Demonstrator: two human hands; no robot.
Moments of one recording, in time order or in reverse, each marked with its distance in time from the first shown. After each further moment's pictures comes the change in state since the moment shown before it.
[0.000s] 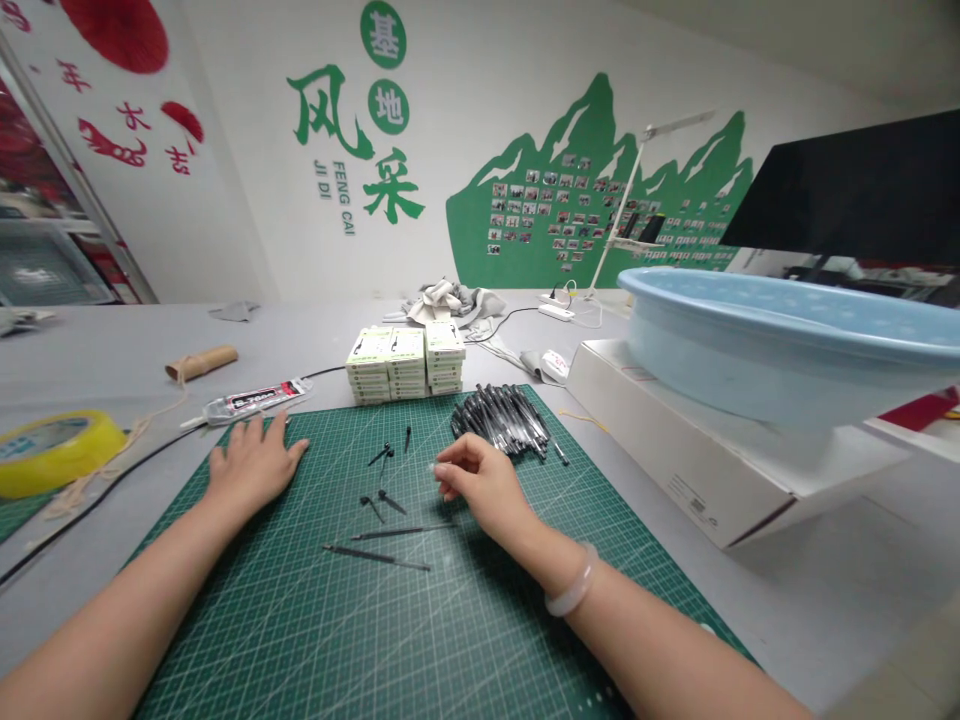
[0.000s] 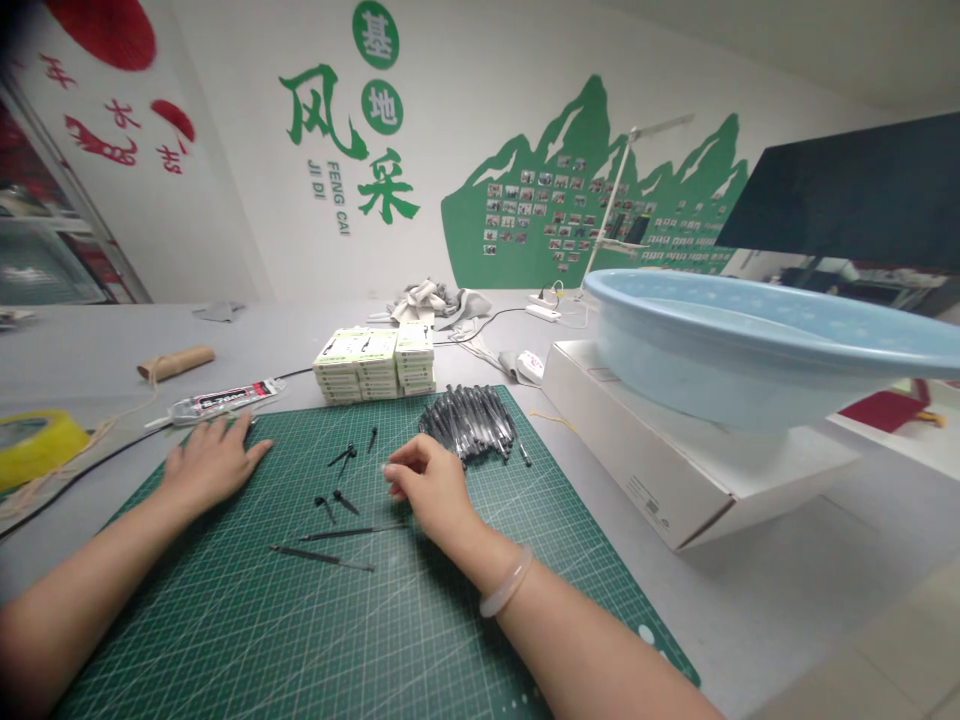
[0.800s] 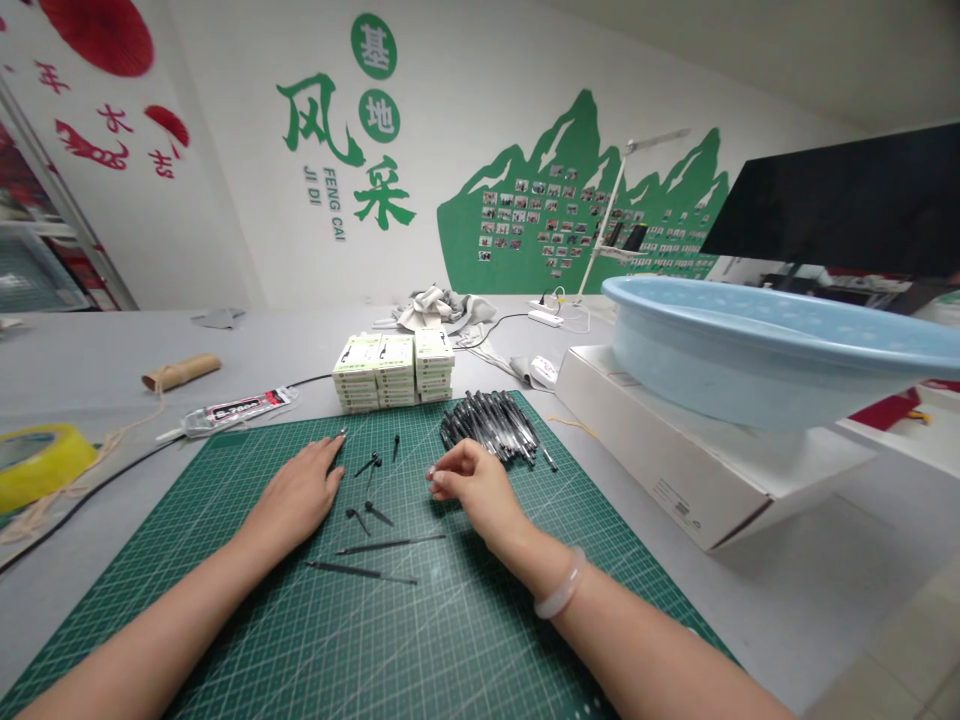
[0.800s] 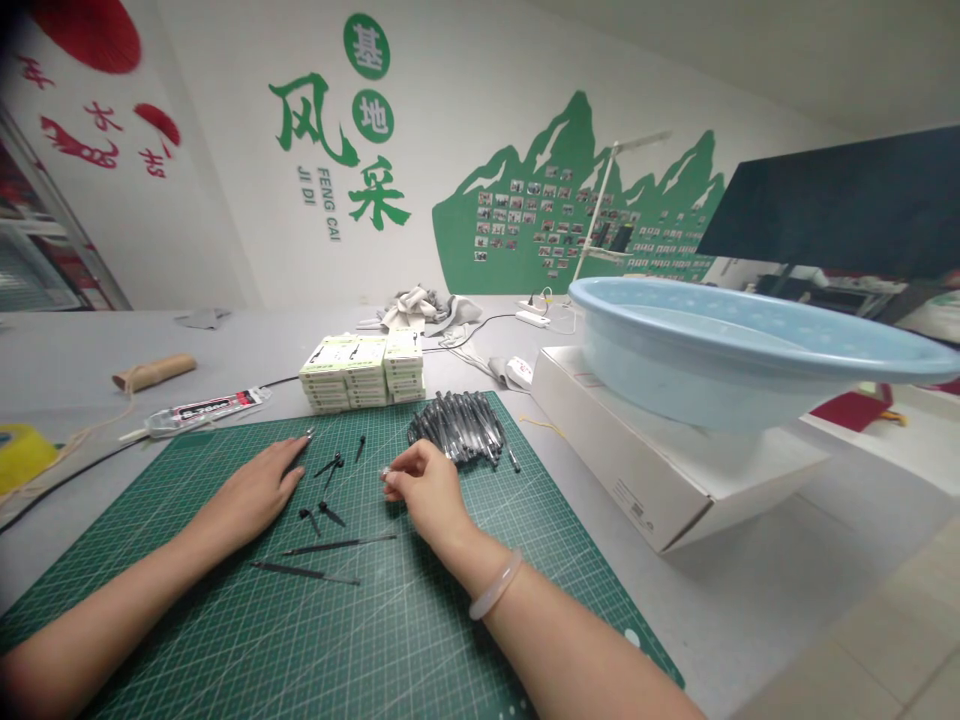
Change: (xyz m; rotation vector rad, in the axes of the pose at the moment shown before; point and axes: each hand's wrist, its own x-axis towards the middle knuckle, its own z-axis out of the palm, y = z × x) left_hand -0.041 0.057 0.008 -0.131 -0.049 0.379; right_hand 0.008 0.012 -0.007 0.149 0.060 0.069
